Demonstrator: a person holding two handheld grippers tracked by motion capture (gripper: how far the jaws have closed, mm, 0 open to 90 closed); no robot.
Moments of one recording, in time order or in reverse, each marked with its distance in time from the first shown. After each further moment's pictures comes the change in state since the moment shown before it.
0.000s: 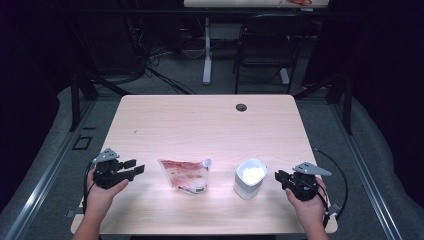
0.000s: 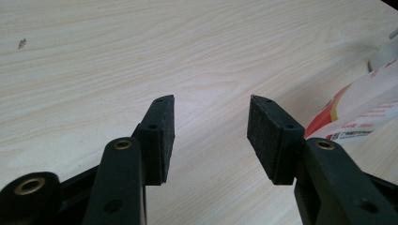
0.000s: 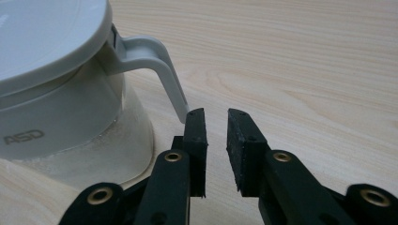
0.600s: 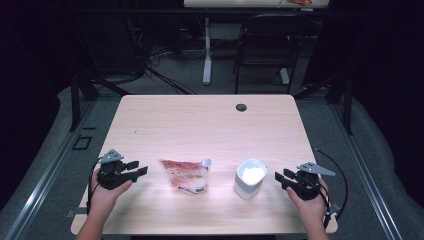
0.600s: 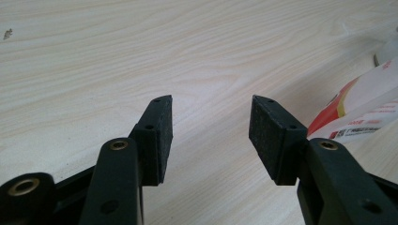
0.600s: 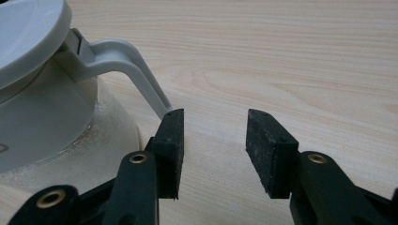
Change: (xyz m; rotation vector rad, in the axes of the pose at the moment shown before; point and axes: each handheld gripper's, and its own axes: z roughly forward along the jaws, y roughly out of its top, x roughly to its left) left arm -0.002 -0.003 0.009 0.021 0.005 0.000; right arm -0.012 -0.006 0.004 -0.015 -0.005 0.090
